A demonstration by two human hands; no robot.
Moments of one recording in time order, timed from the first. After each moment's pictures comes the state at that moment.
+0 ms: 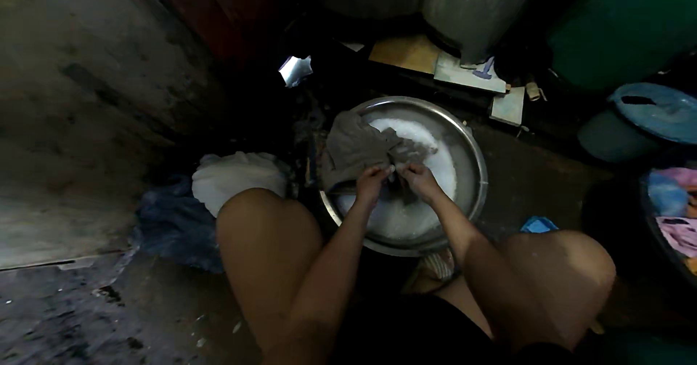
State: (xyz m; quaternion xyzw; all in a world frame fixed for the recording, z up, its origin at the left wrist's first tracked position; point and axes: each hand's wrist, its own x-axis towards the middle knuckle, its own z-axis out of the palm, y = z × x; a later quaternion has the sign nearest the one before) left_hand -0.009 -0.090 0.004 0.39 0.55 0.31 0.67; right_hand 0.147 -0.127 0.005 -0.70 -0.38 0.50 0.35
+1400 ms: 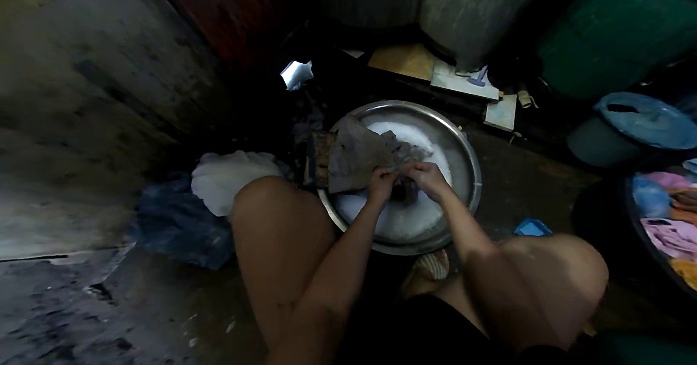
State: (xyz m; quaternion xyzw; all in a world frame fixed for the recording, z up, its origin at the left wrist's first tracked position) left_hand 0.016 -0.107 0.007 0.44 0.55 0.28 0.65; right_hand 0.165 -0.139 0.027 -0.68 -0.41 0.49 0.36
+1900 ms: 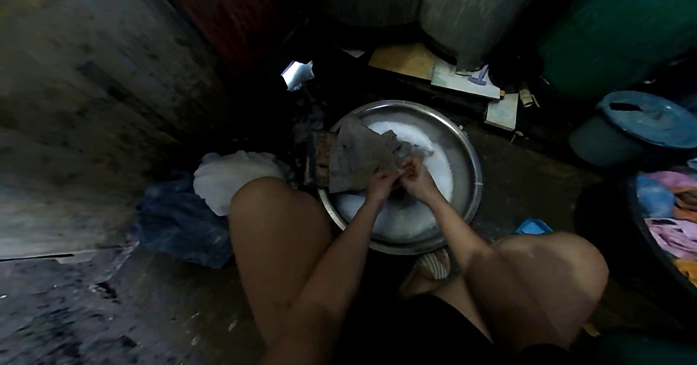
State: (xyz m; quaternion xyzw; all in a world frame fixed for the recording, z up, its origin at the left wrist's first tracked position) left_hand 0.013 -0.110 0.005 0.39 0.53 0.29 0.70; right_hand 0.148 -0.141 0.016 -0.70 -0.49 0.43 0.30
